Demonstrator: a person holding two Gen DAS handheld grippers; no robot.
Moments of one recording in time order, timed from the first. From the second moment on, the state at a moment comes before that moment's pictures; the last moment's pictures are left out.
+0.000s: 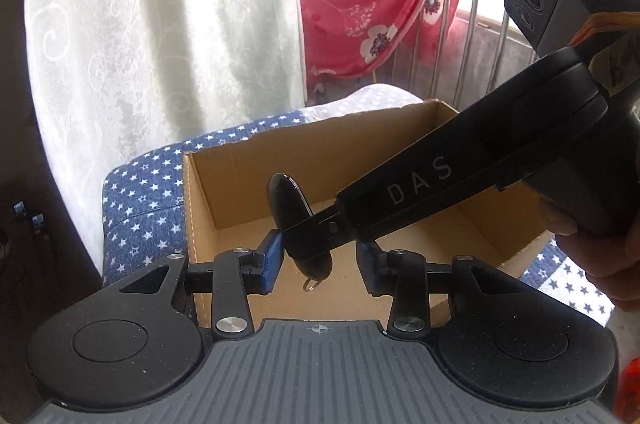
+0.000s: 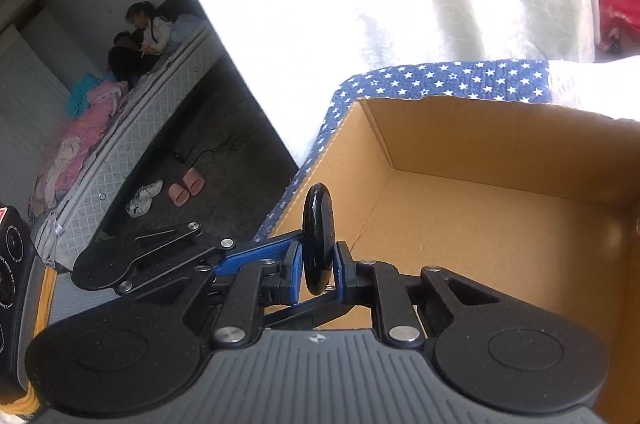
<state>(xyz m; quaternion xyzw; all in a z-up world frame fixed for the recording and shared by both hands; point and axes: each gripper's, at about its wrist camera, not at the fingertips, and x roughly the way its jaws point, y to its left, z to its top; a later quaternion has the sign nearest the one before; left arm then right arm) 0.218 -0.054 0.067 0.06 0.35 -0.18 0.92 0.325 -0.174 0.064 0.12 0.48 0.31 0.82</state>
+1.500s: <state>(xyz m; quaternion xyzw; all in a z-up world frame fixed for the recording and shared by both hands) 0.045 -0.063 0.021 0.08 0.29 -0.25 0.92 0.152 -0.240 -0.005 0.18 0.41 0.33 0.83</state>
